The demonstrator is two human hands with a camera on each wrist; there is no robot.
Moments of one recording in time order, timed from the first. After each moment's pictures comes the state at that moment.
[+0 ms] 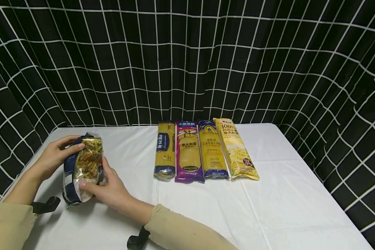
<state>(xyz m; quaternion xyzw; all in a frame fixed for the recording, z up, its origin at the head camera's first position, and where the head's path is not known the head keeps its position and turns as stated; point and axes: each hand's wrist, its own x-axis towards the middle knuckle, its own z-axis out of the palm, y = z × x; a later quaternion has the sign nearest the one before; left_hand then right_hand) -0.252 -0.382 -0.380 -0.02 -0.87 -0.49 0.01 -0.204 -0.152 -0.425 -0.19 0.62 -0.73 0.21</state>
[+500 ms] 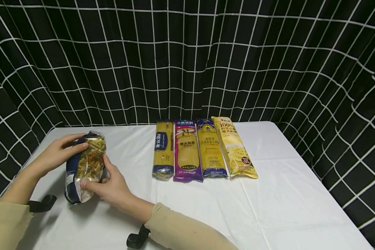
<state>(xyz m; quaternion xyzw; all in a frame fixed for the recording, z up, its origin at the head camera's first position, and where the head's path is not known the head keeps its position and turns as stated) -0.251 -0.365 -0.357 -0.06 -0.93 -0.37 -0.02 -0.202 -0.146 -0.417 -0.16 0.66 -0.72 0.16</state>
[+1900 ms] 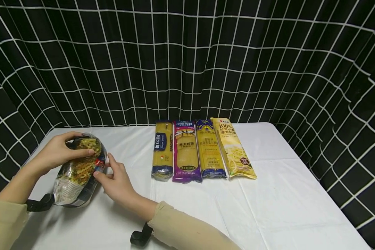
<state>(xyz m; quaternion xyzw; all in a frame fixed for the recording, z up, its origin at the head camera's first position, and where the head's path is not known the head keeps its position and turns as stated) -0.246 -0.350 -0.341 -0.05 -0.94 -0.34 -0.01 -0.212 -0.134 -0.420 -0.17 0.72 -0.66 0.11</state>
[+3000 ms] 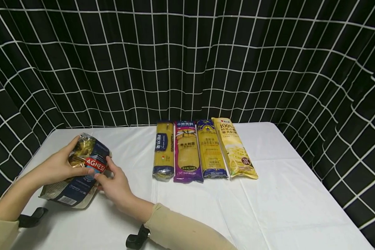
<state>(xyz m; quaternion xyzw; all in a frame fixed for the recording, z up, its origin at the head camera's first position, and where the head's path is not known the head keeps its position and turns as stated) -0.225 -0.351 -0.352 -0.08 -0.96 -0.27 -0.05 -0.203 -0.152 -0.422 -0.07 0.62 -0.77 0.13</state>
